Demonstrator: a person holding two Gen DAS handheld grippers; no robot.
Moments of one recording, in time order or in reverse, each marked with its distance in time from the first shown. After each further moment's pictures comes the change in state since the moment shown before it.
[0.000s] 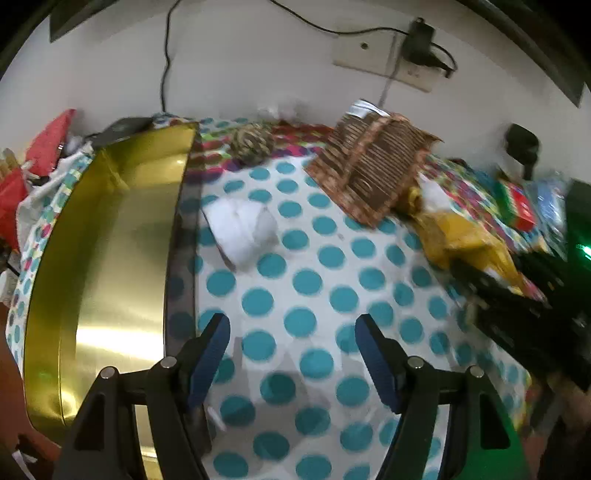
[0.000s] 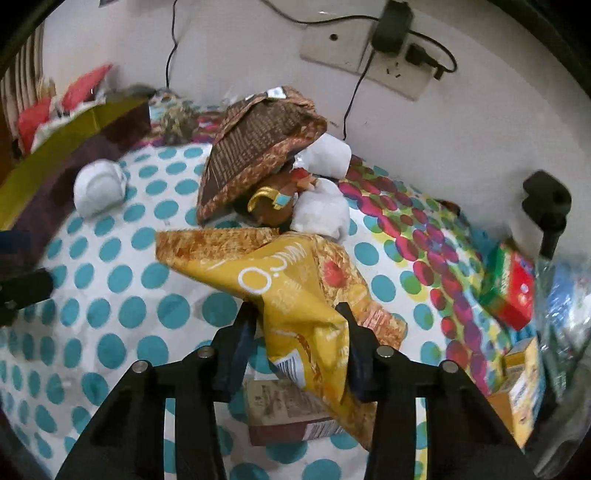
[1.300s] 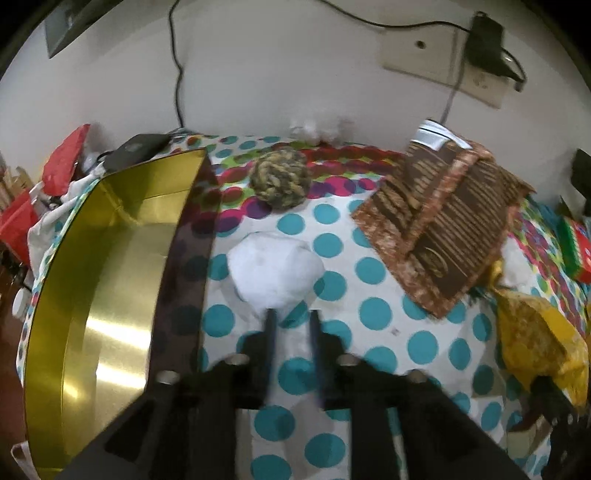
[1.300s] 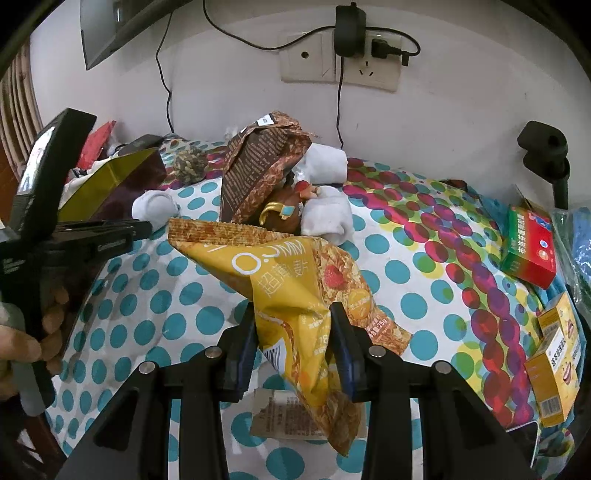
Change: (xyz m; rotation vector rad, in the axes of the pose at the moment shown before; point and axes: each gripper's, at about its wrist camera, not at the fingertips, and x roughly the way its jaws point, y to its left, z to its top) left arm 0.063 0.002 0.062 -0.036 -0.025 0.165; right arm -0.018 -0.015 -0.011 0.169 -0.082 0.147
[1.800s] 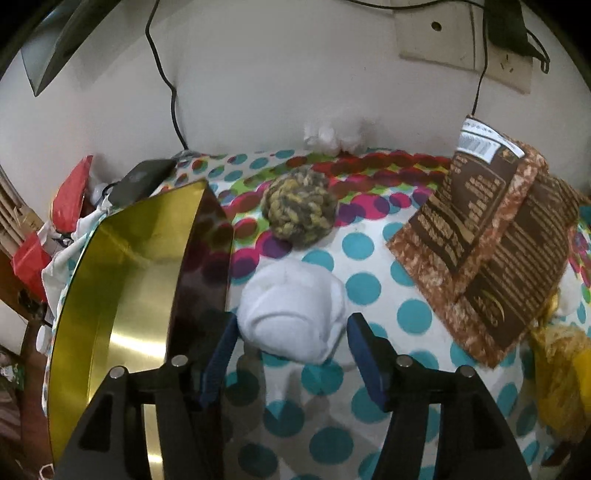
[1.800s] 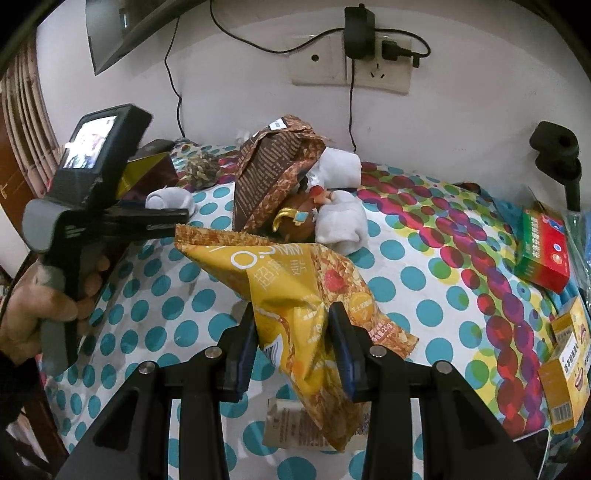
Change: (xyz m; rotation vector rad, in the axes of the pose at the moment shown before) left arm 0.034 -0.003 0.029 0.085 -0.024 0.111; right arm 0.005 0.001 0.001 -0.005 -0.016 0.051
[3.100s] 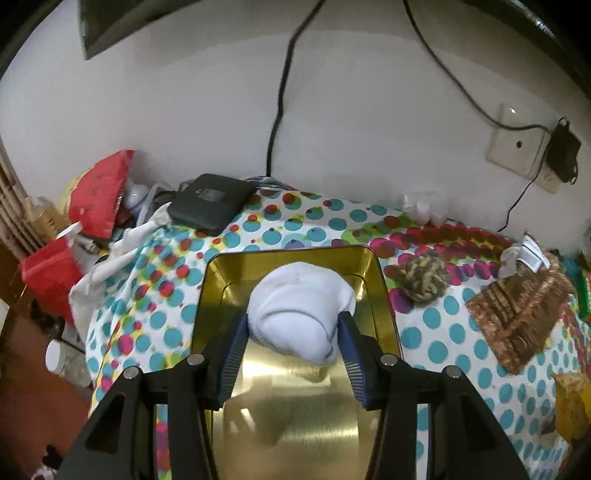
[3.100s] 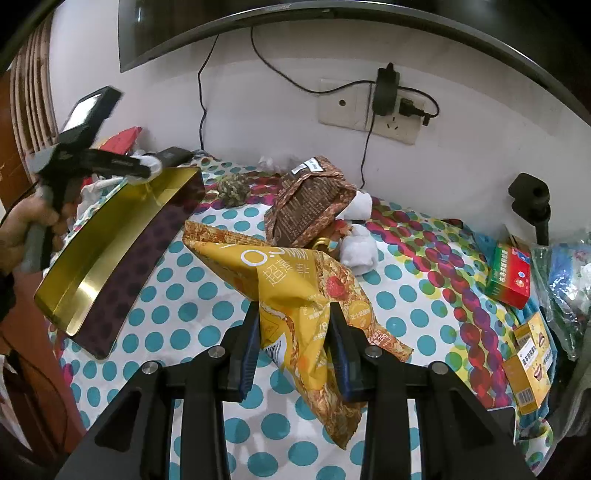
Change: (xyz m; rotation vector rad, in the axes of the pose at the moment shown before) left arm -0.030 0.156 0.055 -0.081 -0.022 -0.096; right arm -0.059 0.055 0.004 -0.068 -0.048 -0.078
